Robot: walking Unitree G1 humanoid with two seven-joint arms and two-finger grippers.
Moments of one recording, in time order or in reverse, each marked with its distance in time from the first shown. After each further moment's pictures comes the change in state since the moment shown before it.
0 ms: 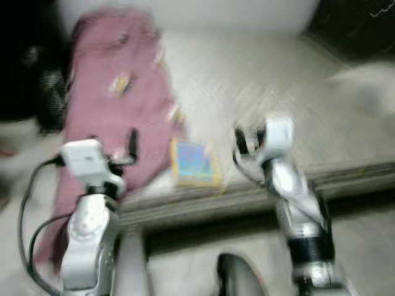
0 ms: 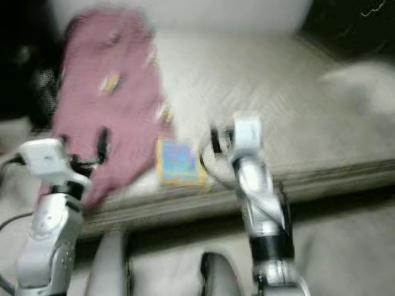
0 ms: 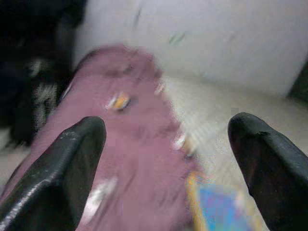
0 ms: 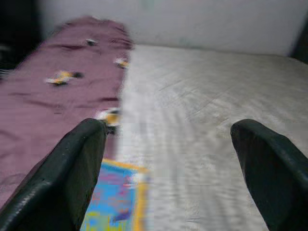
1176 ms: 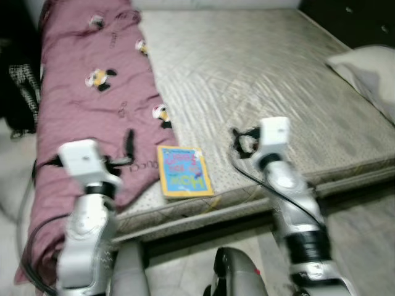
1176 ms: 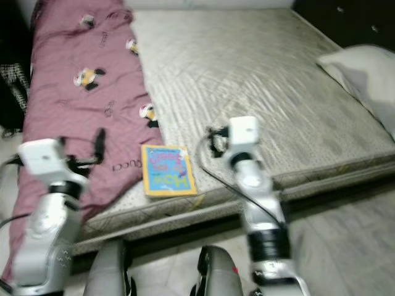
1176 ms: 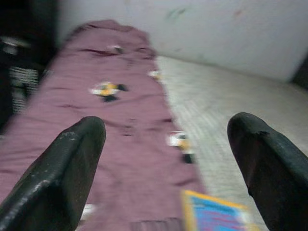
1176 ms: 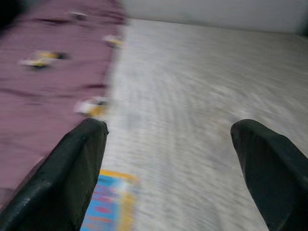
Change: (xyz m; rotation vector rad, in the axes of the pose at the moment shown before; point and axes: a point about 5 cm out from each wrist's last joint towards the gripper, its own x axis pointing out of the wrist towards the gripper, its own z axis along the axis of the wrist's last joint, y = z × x) left arm 0.008 0.008 0.012 0.000 -0.045 0.025; right arm 0.008 0.014 0.004 -0.023 0.007 0.066
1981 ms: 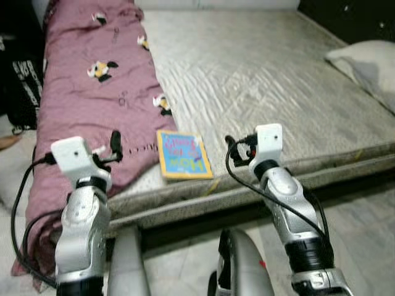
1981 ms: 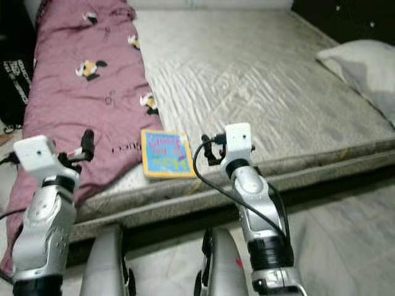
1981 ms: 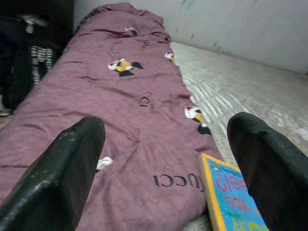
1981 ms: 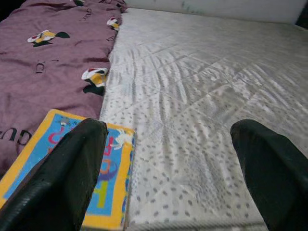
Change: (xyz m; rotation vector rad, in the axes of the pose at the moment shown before) left arm 0.023 0.012 -0.011 -0.014 0.064 0.077; right arm -0.012 -0.010 -0.013 -0.004 0.049 -0.011
